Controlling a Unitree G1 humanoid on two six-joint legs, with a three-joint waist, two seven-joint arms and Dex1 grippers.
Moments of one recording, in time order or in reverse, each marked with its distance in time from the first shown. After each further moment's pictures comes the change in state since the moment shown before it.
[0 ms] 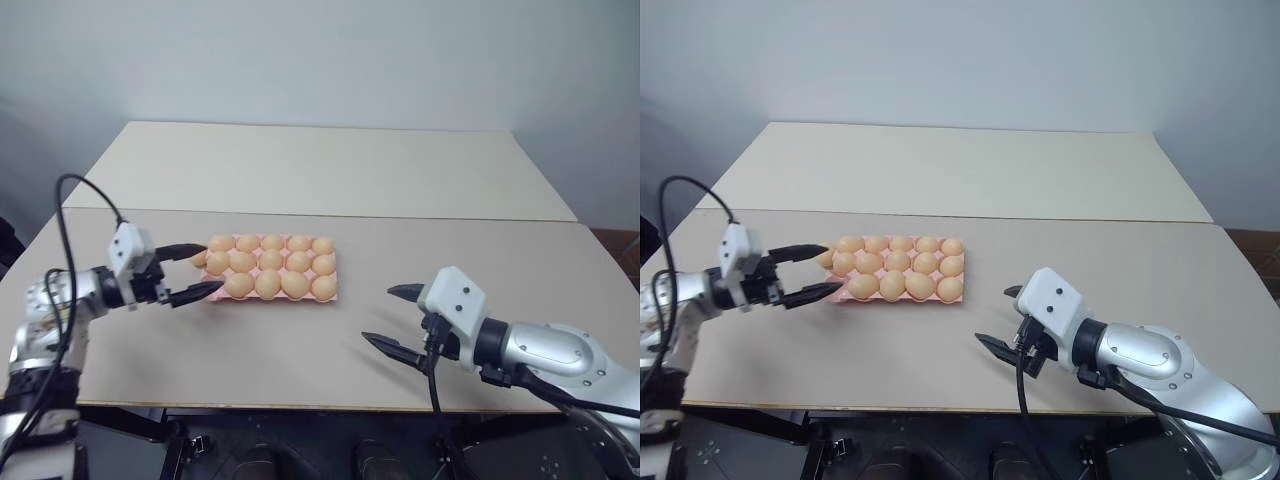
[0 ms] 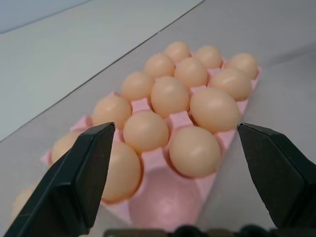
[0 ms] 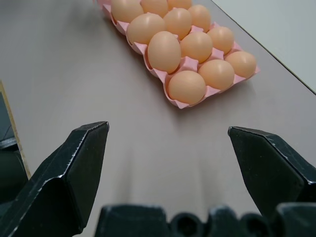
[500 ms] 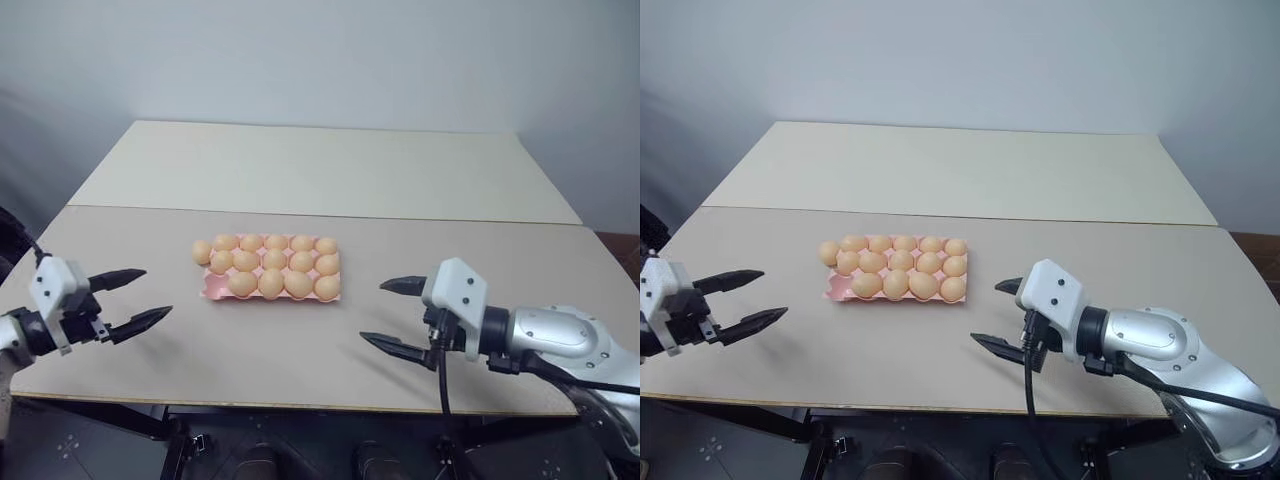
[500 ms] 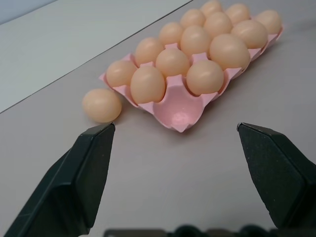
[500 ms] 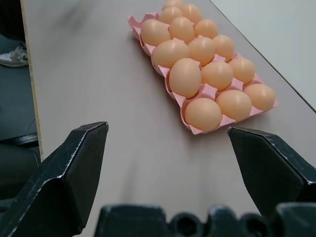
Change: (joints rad) left arm 0.370 0.051 0.287 -0.251 -0.046 0.066 0.121; right arm -0.065 -0.020 0.020 0.098 -0.009 -0.127 0.166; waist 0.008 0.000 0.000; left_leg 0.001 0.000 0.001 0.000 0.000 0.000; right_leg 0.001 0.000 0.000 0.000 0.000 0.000
